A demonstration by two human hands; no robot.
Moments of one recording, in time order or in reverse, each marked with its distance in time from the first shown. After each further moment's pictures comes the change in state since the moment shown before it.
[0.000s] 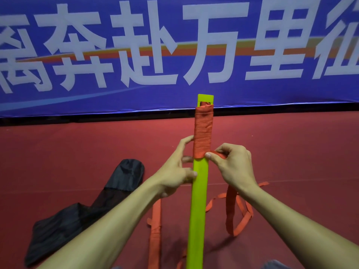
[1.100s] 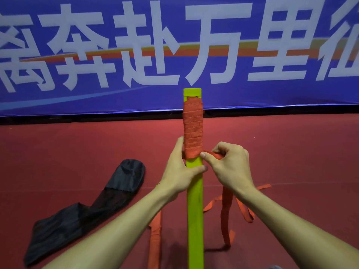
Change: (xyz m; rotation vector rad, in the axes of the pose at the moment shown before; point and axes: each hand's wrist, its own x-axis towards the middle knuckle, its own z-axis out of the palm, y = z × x) left_hand 0.004 -0.003 0.015 0.191 0.342 0.184; right_hand -0.001 -0.011 0.006 0.006 0.028 -0.062
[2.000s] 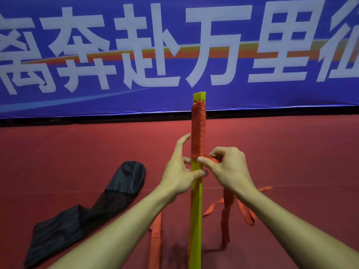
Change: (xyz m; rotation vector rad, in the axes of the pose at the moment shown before) left_hand 0.001 0.002 -0.004 0.090 -0.035 -0.106; right_hand 0.005 0.000 0.000 -0.005 -0.142 0.005
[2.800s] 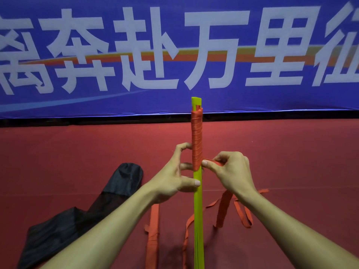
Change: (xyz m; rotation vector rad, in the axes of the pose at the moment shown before) left_hand 0.001 -0.005 -0.021 -0.206 -0.393 -0.043; right_hand 0.001 0.018 -0.003 -0.027 0.039 0.120
